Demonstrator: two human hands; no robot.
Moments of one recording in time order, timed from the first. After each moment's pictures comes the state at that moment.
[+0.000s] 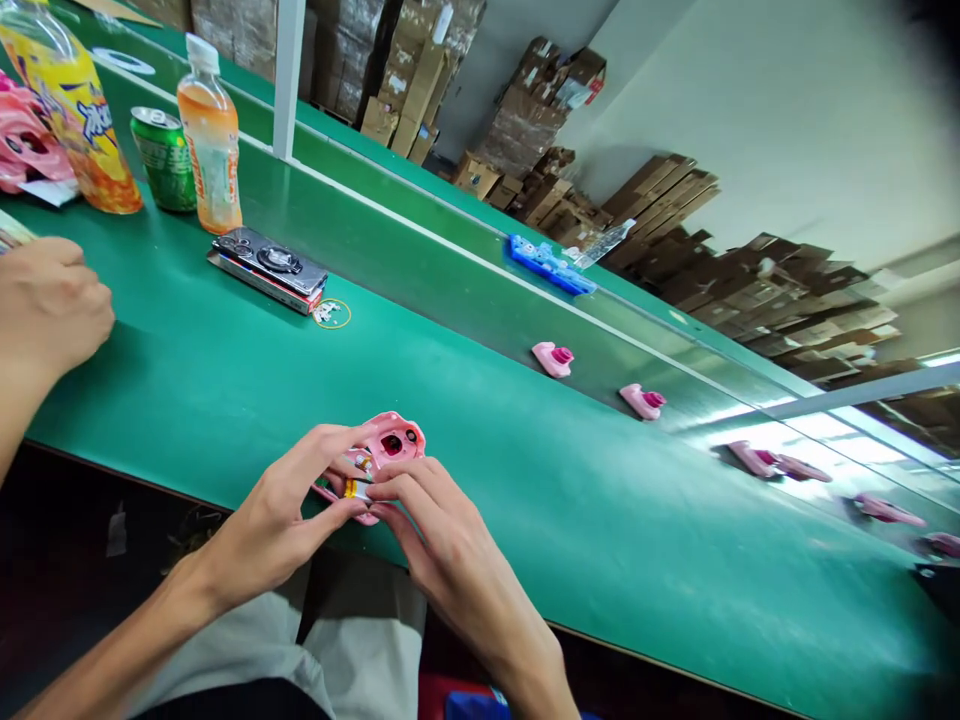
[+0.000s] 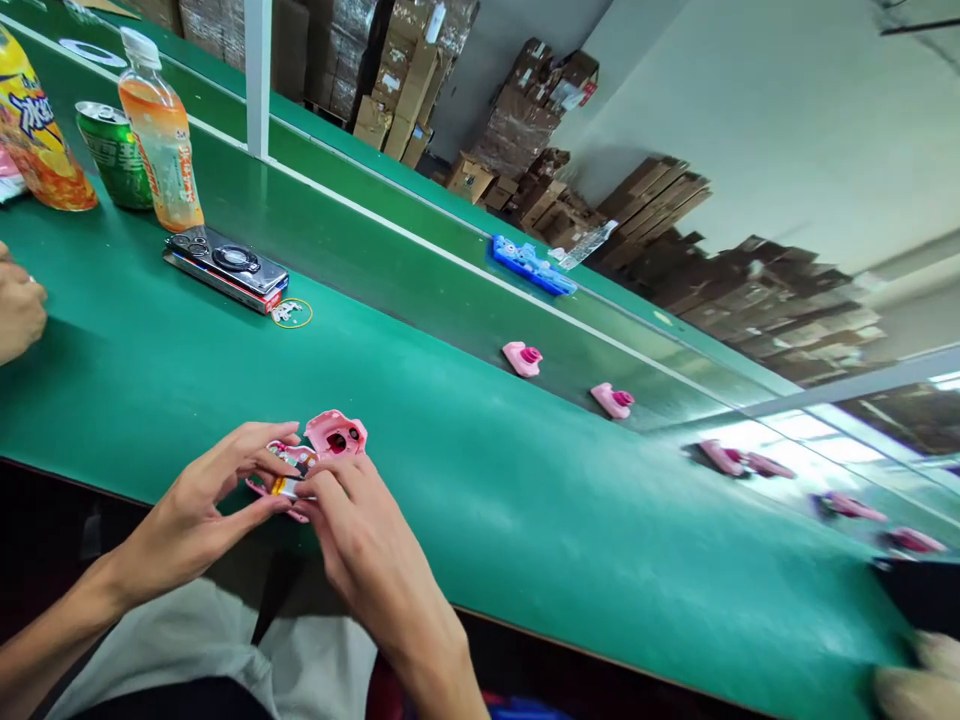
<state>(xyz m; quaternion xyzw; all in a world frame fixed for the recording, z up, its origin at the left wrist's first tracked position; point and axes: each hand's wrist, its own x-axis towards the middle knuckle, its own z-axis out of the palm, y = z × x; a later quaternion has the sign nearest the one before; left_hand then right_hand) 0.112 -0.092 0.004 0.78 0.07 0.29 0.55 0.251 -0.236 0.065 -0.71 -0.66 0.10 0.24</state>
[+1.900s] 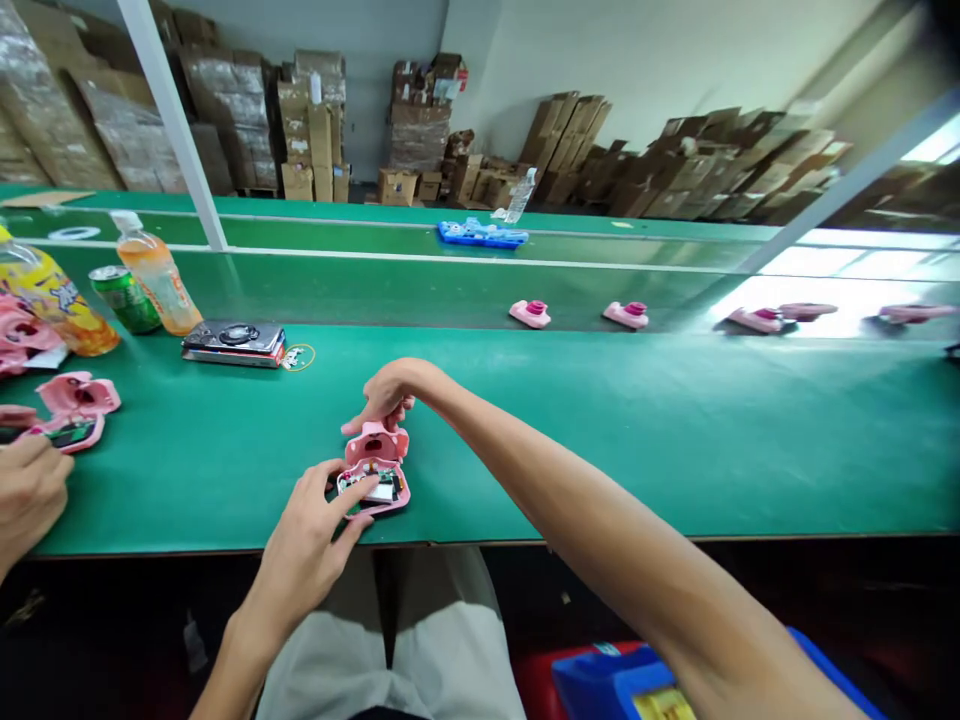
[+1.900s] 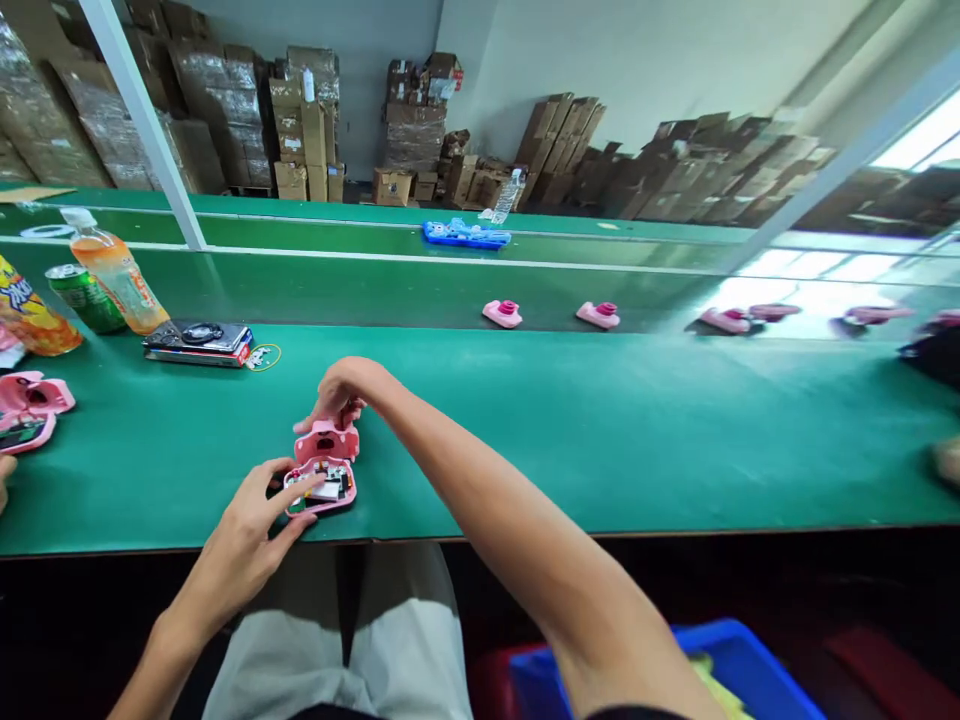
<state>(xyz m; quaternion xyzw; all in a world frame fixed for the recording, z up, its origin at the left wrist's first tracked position) 0.109 -0.093 -0.013 0.92 0.08 0.22 0.30 0.340 -0.111 0.087 -0.86 -0.46 0.16 0.16</state>
